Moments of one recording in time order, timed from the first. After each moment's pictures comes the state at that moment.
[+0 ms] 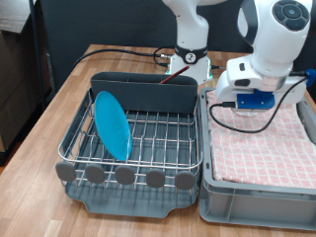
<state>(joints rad) 0.42 0.17 -0.10 -2.28 0.11 2.11 0.94</state>
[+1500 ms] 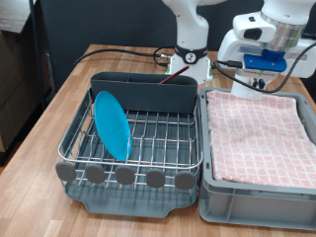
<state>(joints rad) 0.41 0.03 -0.13 -2.22 -0.13 2.18 1.08</state>
